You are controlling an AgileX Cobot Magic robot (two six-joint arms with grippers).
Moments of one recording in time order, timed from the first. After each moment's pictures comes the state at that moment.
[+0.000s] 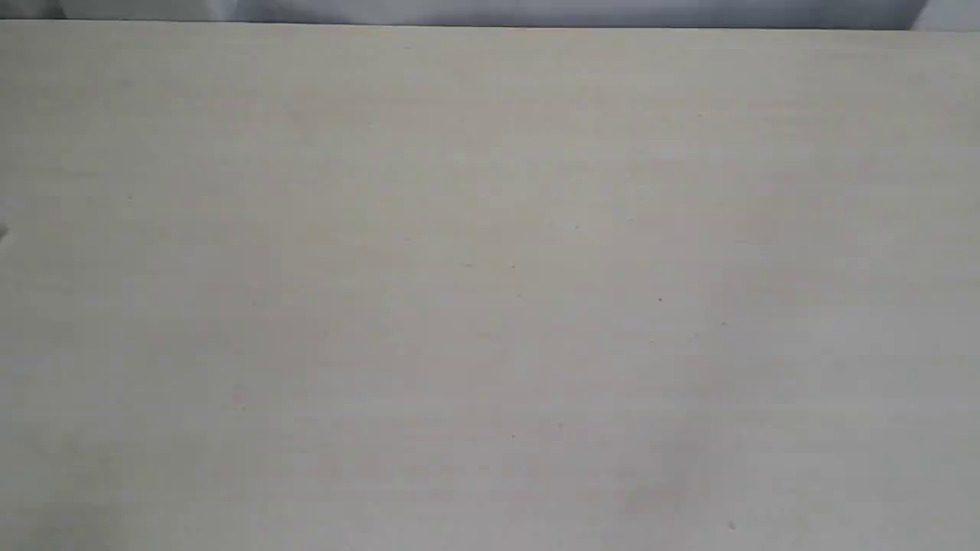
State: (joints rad) left arm 0.02 0.00 0.00 0.07 0.26 -0.07; right arm -0.11 0.10 -0.34 -0.02 0.46 0.05
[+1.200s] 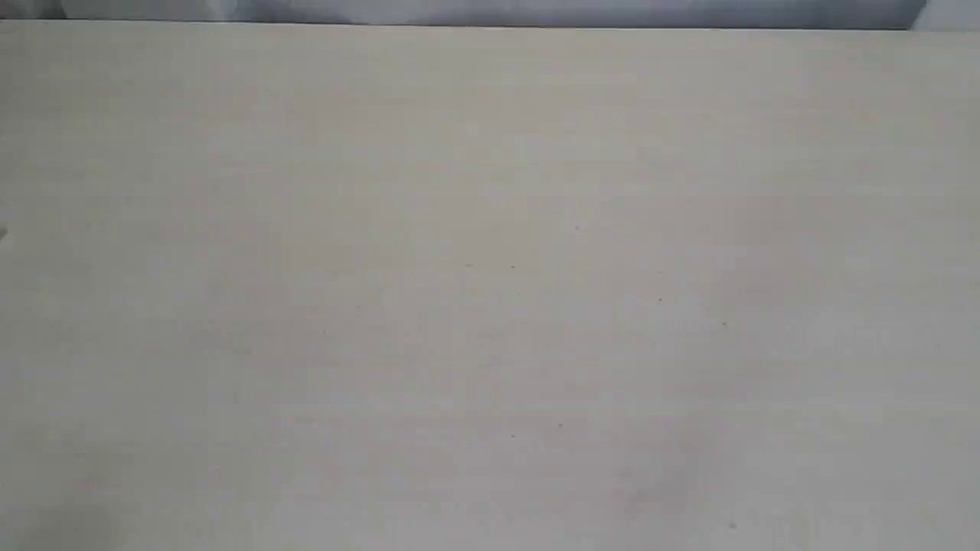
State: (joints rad) left arm 0.02 0.00 0.00 0.07 0.26 -0.07; right arm -0.20 0.00 -0.13 0.16 0.20 -0.21
